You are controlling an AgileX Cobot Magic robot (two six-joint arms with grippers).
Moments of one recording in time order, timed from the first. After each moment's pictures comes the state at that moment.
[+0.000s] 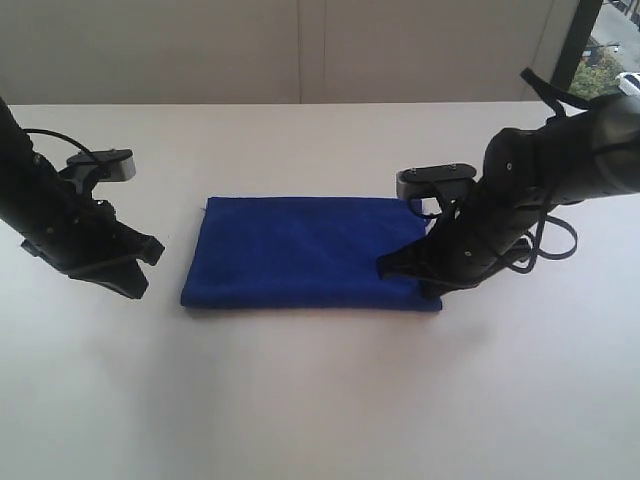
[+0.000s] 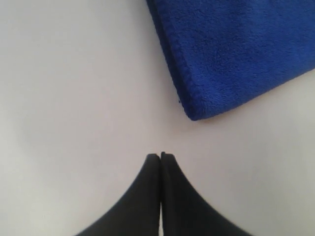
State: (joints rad) left arm -0.20 1.75 -1.02 -0.51 0.78 0.52; right arm 0.36 1.88 -1.04 0.20 0.50 -0.05
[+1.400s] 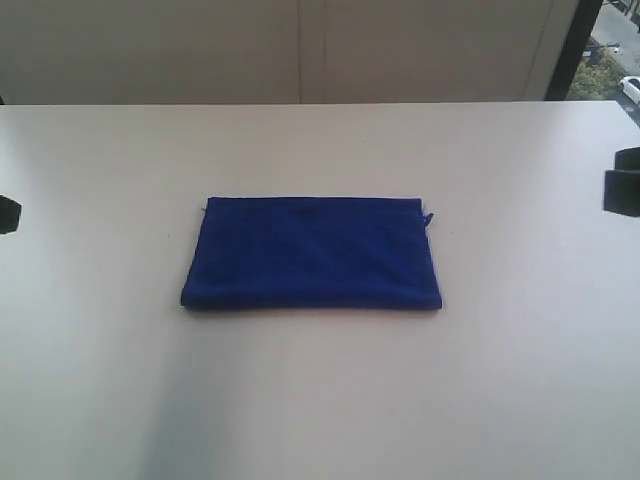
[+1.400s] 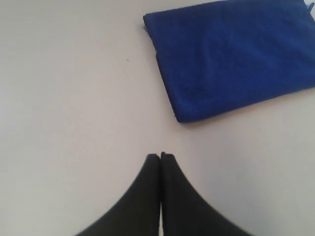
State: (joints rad) left arm -0.14 0.93 -0.74 -0.39 0.74 0.36; right arm 0.23 0.75 -0.69 0.11 0.54 -0.01
